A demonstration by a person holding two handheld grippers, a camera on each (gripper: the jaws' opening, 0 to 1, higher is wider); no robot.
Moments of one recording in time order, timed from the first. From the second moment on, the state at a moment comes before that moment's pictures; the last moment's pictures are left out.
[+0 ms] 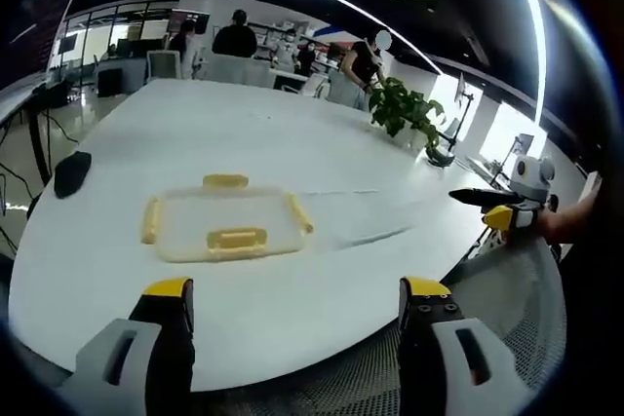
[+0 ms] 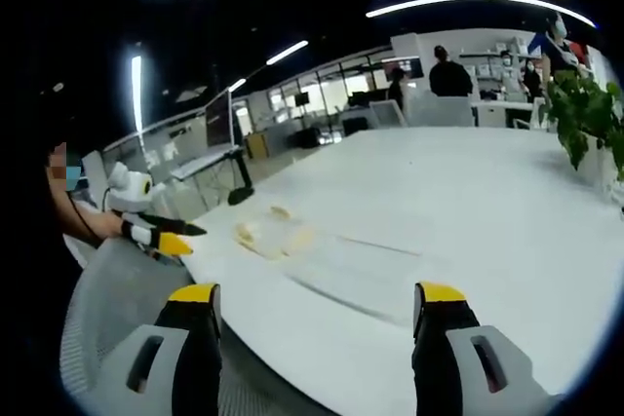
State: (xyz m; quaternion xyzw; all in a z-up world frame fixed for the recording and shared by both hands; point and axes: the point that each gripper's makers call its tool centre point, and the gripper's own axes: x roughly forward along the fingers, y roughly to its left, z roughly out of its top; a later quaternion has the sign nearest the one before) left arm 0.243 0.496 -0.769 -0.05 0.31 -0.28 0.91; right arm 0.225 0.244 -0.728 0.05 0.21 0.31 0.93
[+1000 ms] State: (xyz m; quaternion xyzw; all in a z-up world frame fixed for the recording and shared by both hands) left arm 0.255 0.489 -0.761 -0.01 0.32 -0.32 0.89; right arm 0.240 0.260 -0.706 0.02 0.21 0.33 0.92
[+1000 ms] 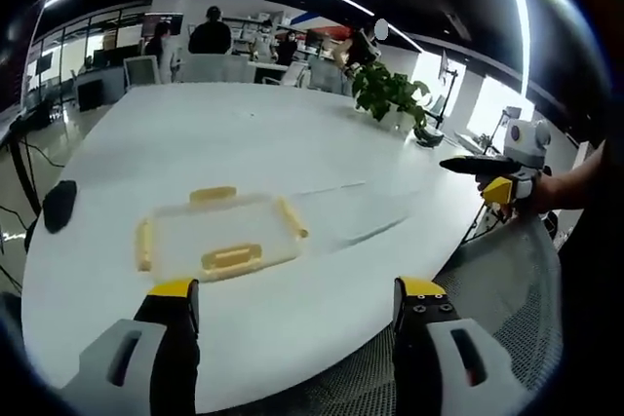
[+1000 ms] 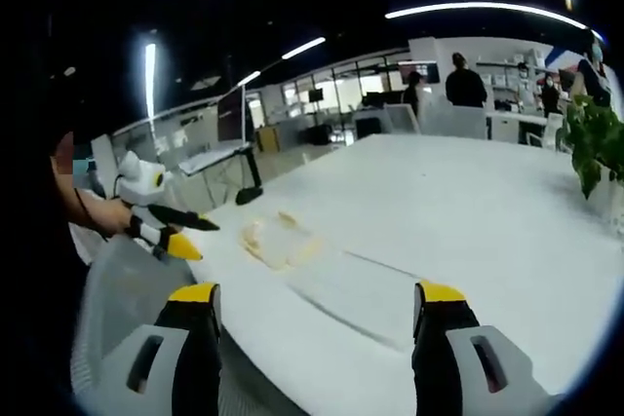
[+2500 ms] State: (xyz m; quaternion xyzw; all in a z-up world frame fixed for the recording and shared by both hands) left arm 0.276 0.513 -0.753 0.00 0.32 -0.35 0.88; right arm 0.265 0.328 -0.682 0.00 0.18 0.38 0.91
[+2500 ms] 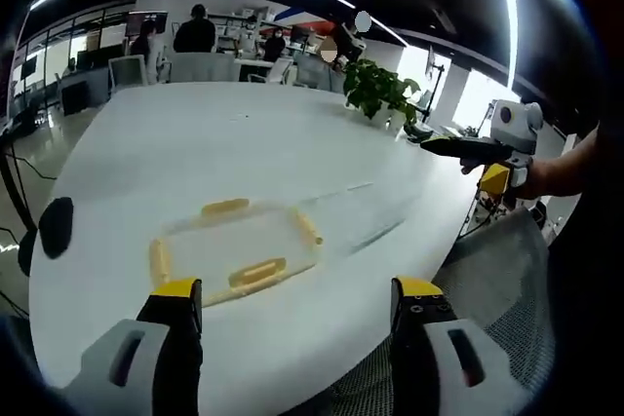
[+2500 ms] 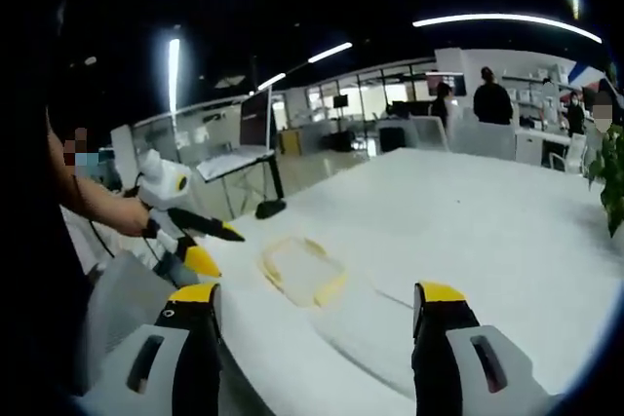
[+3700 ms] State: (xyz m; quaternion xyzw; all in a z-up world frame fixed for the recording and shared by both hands) left arm 0.312 0.541 -0.763 0.02 0.35 -0.40 0.85; right arm 0.296 0.364 -0.695 -0.01 0.20 0.40 0.90
